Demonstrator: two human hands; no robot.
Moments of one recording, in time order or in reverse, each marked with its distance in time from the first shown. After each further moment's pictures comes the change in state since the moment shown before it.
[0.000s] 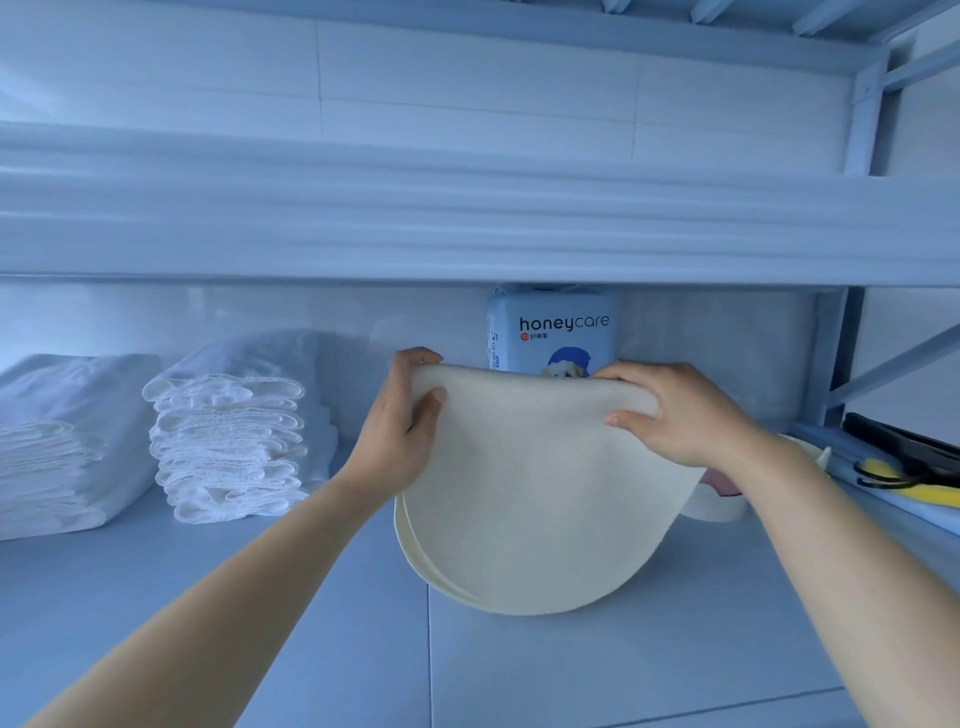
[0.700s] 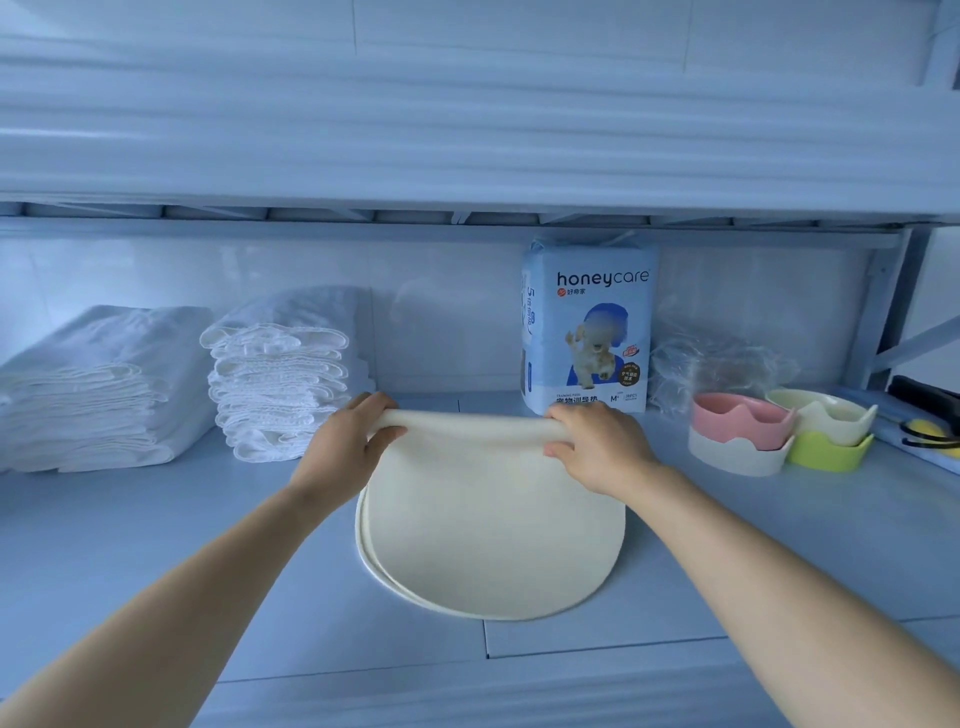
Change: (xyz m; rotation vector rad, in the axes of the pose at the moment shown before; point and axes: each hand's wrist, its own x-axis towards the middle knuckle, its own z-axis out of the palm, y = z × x) left_hand -0.066 -0.060 -0.076 0.482 -0.153 -0.099; right_hand -0.013 -0.068 0.116 -0.225 -0.151 0.066
